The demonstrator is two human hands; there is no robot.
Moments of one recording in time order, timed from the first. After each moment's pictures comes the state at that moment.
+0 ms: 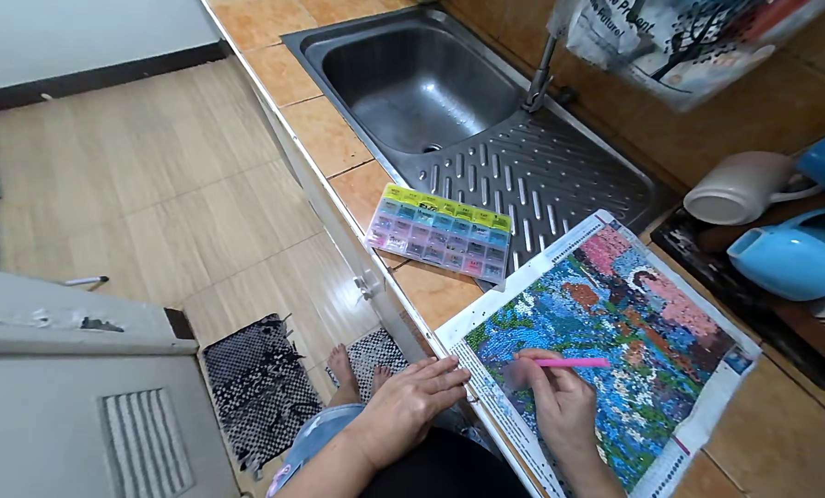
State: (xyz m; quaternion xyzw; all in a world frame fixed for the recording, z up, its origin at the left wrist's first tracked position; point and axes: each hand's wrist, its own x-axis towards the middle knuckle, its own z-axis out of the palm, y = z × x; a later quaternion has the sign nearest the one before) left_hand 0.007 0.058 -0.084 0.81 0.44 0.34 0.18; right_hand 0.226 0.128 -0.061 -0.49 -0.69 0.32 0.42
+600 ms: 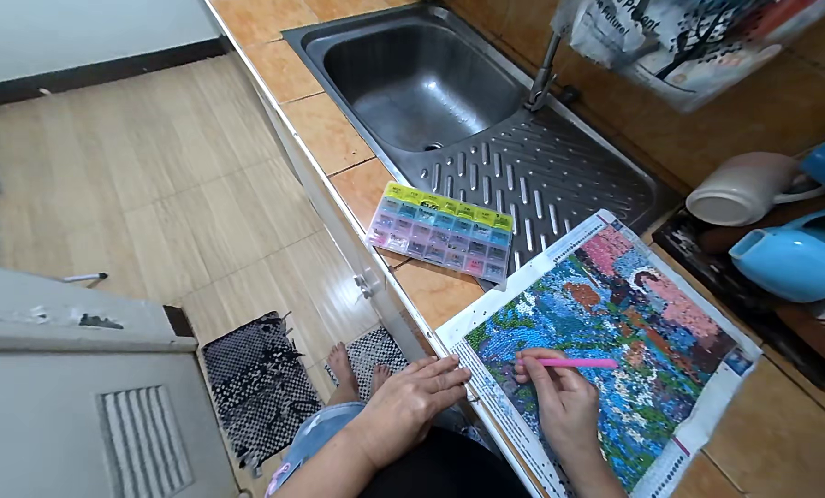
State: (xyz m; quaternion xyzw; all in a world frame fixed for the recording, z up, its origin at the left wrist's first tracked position) left_hand 0.006 0.058 -0.082 0.81 0.44 0.33 0.19; right_hand 0.227 0.130 -0.060 -0.49 -0.68 0.34 0.42
